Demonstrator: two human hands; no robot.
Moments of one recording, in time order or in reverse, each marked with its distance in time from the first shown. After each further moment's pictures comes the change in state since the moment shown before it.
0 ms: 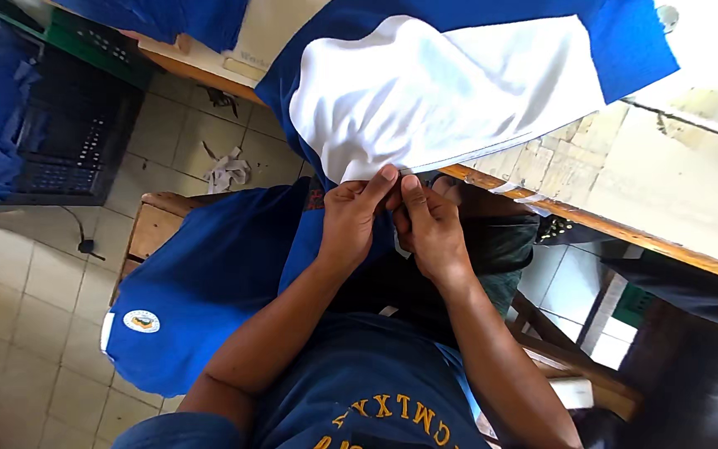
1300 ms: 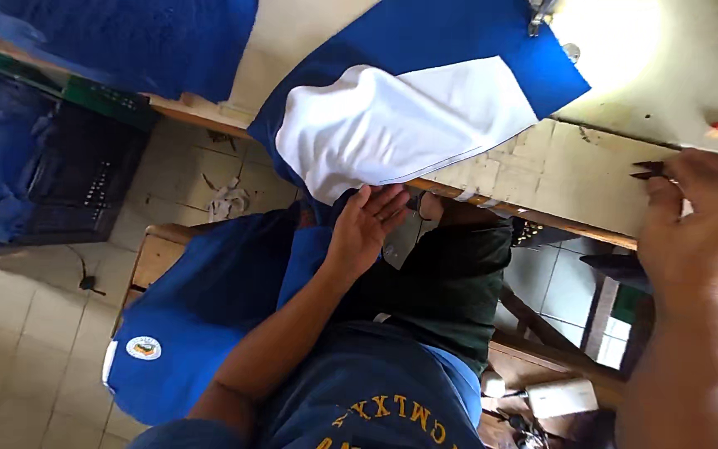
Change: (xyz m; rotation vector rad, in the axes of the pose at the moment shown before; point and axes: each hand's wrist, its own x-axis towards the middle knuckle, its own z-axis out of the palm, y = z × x) left_hand 0.006 -0.024 0.009 -0.346 -0.204 -0.270; right_hand -0.060 -0.087 -0.249 -1.430 0.536 -0.386
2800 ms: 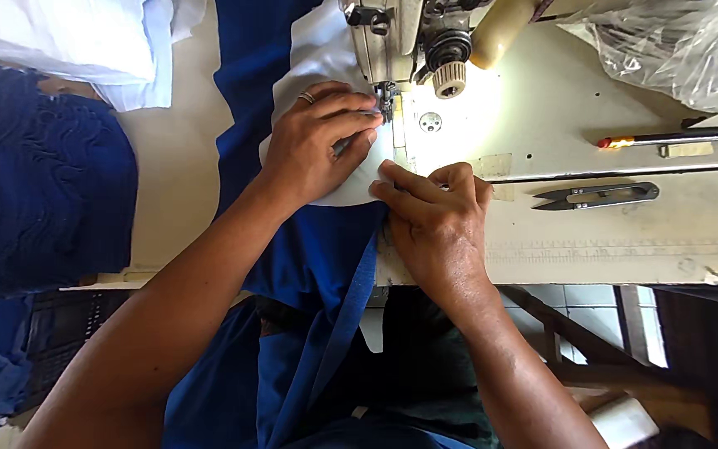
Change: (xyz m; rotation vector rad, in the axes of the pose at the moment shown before) left_hand 0.211 0.079 0.139 1.797 -0.758 1.176; right_hand 0.075 -0.130 0.073 0.276 0.250 -0.051
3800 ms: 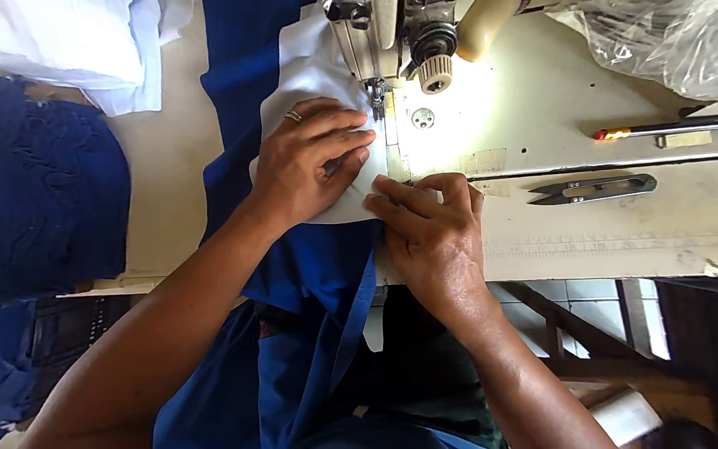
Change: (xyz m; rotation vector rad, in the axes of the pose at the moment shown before) left_hand -0.016 0.012 -0.005 -0.003 -0.019 0.004; right_hand -0.014 -0.002 -0.004 0.064 0.009 -0.005
